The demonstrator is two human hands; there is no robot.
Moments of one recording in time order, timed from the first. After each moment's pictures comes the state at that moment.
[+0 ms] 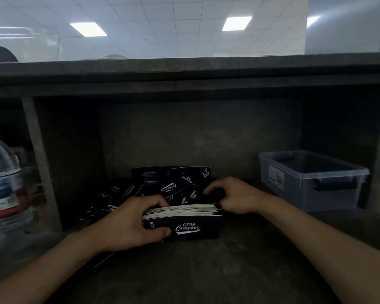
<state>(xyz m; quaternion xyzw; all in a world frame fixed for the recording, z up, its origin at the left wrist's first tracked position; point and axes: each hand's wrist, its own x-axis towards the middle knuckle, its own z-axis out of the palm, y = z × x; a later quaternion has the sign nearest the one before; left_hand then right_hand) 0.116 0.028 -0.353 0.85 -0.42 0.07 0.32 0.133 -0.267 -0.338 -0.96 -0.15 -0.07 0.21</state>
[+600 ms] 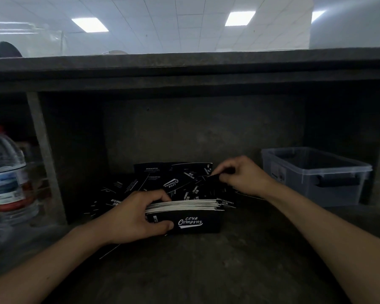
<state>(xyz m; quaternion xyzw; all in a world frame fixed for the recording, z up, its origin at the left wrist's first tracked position) 0.116 0.028 -0.354 0.85 -0.41 0.07 0.32 0.126 -0.275 -0.319 -0.89 -0.18 -0.18 0.38</state>
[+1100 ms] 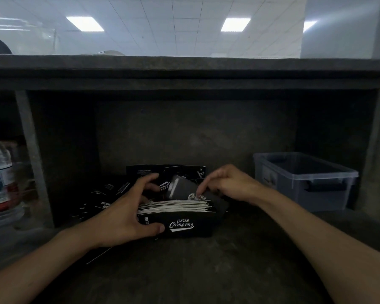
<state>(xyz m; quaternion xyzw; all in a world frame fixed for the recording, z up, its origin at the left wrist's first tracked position) 0.119 0.031 -0.356 0.87 -0.36 0.08 0.33 0.111 -0.260 -0.313 -0.89 -0.17 -0.06 0.43</state>
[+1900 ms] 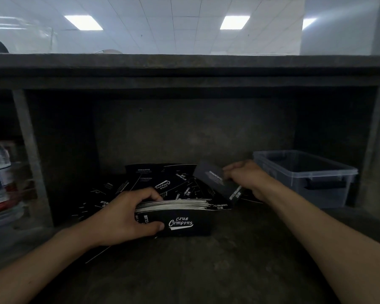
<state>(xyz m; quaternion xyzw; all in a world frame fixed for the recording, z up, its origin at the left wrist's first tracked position) 0.117 0.027 -0.354 0.85 -0.40 0.10 0.32 0.133 -0.287 -0.317 -0.84 0.07 -0.15 0.52</state>
